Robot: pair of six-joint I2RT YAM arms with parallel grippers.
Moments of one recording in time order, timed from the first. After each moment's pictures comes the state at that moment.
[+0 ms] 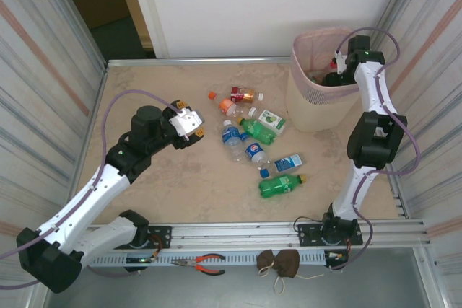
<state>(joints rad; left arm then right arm) -0.53 0.96 0.85 -0.29 0.09 0.64 -0.14 2.00 1.92 -1.08 -0.02 -0.20</state>
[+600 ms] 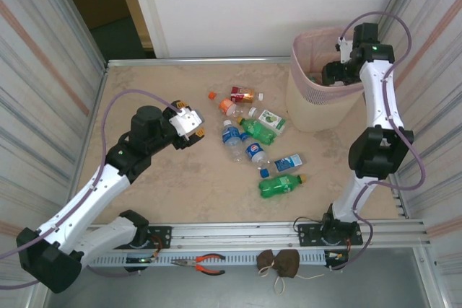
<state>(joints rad) -0.53 0.96 0.85 -0.29 0.10 0.62 -0.11 1.85 1.98 -1.13 -0.03 -0.19</state>
